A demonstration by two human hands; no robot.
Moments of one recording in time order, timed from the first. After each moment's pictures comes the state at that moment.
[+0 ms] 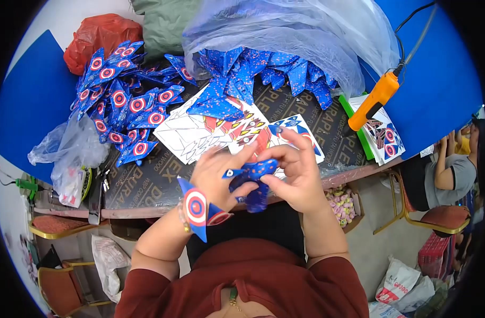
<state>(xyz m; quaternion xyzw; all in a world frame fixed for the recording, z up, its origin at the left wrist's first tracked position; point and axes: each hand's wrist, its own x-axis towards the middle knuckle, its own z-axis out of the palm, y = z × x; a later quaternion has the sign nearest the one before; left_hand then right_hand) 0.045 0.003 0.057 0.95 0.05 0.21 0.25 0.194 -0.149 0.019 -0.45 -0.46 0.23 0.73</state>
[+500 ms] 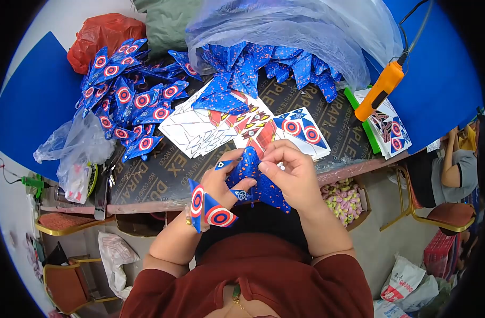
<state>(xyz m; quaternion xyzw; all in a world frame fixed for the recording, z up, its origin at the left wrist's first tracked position) 0.034 -0.005 0.015 0.83 0.15 0.18 0.51 0.178 -0.144 0.012 -0.54 -0.40 0.20 0.71</state>
